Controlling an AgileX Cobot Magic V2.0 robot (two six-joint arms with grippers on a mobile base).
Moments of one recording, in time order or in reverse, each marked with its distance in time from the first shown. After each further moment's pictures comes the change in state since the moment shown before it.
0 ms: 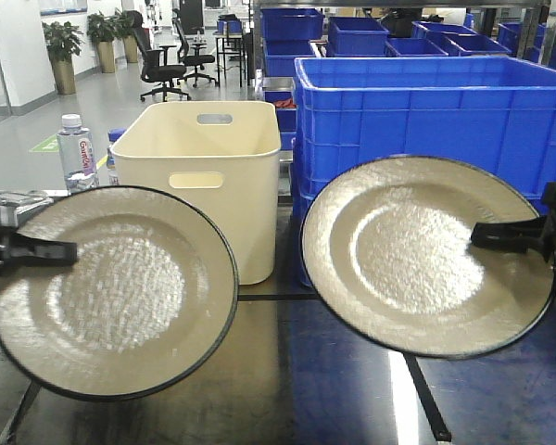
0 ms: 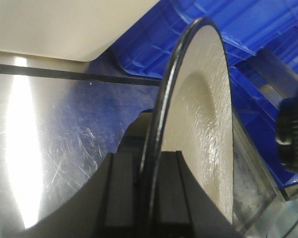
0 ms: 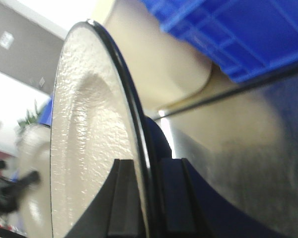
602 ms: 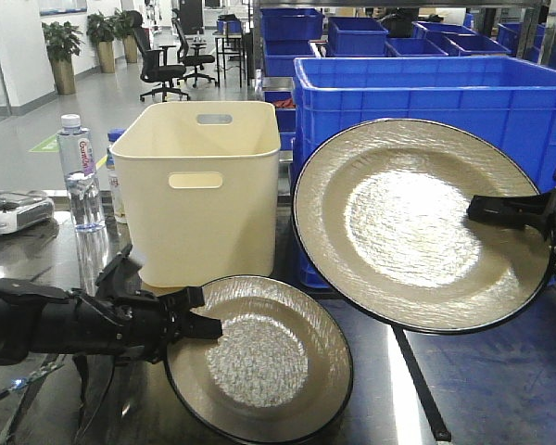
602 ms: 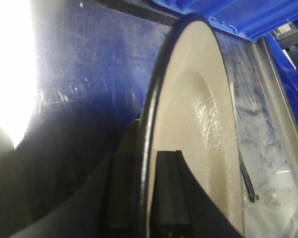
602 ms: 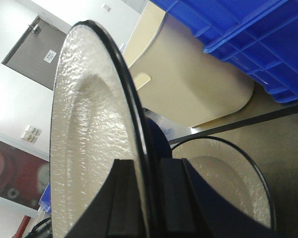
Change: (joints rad) left arm -0.389 0.304 0.000 -0.107 -0.353 0.033; right arm 0.000 0.000 0.000 0.122 0.045 -0.061
